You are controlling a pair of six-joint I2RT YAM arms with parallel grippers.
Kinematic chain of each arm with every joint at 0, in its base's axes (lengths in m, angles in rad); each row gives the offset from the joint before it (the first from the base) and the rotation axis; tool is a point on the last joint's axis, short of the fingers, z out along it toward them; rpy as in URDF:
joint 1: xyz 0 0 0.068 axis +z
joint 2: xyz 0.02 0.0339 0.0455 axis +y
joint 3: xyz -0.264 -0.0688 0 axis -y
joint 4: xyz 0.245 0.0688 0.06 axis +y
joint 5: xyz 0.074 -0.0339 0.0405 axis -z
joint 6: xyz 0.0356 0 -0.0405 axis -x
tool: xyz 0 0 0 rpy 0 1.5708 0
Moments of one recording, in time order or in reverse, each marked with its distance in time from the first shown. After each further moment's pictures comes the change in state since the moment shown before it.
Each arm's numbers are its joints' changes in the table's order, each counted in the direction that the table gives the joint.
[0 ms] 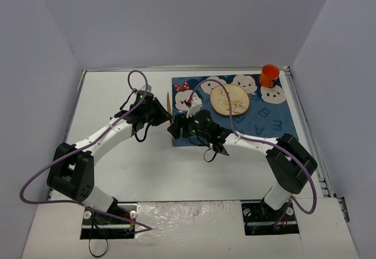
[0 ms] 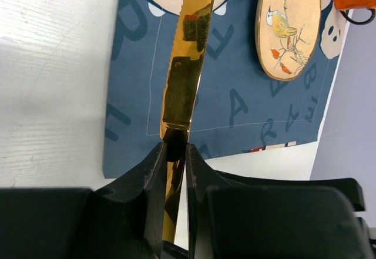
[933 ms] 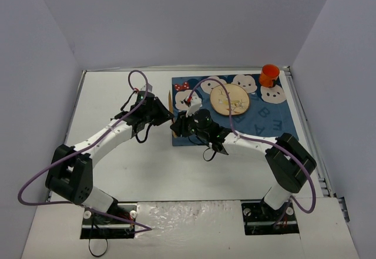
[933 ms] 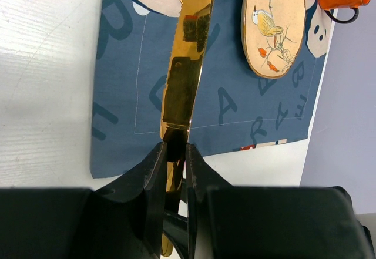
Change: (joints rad) left arm -0.020 -0.022 -0.014 -0.032 -0.008 0.021; right arm 0.000 0.011 0.012 -0.006 0.002 0.000
